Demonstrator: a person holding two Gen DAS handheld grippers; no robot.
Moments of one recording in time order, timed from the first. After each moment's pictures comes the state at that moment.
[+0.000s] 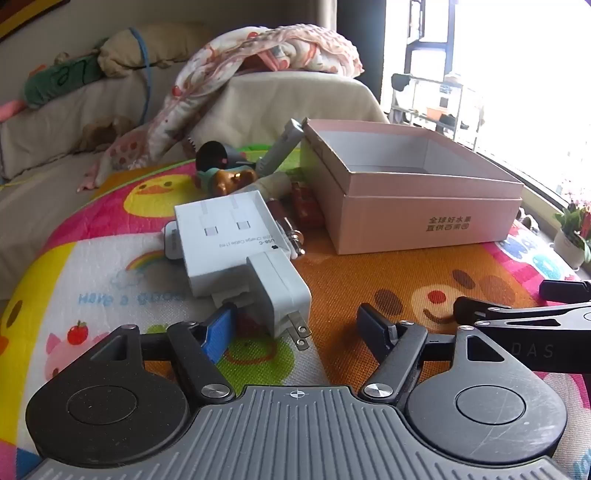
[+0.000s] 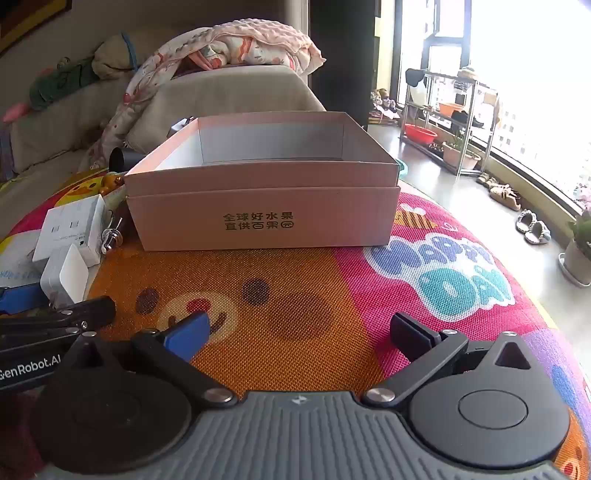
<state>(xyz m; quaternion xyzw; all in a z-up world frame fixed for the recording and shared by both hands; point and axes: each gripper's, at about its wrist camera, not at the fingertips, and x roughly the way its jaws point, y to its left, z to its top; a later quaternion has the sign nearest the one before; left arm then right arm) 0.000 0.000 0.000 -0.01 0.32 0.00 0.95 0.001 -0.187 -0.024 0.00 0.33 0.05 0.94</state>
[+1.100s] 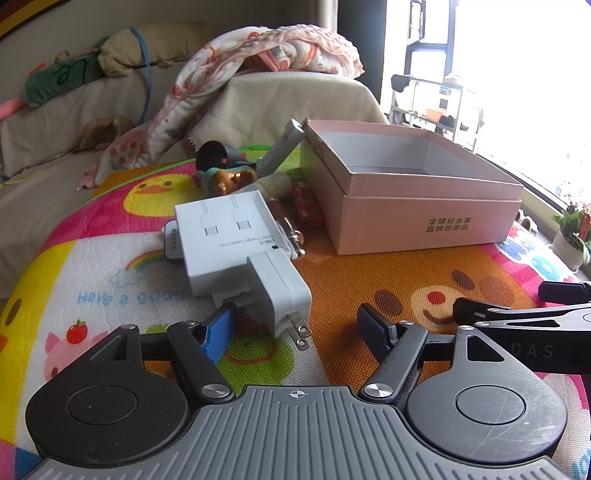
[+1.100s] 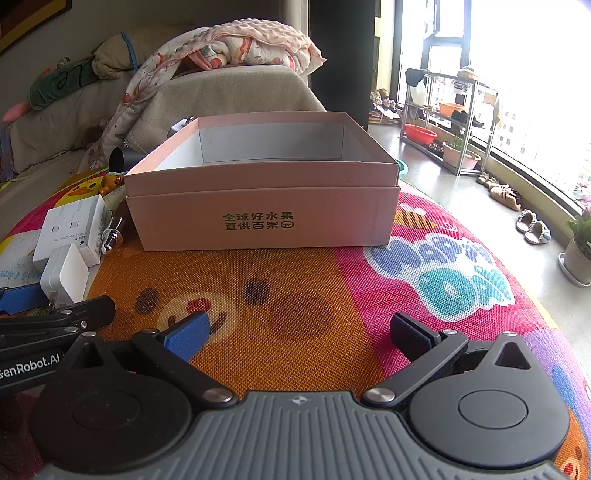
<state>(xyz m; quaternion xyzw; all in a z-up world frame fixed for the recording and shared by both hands) 0.000 0.000 0.000 -0.01 0.32 0.00 0.95 0.001 -0.187 -0.024 0.00 0.33 0.05 0.94</state>
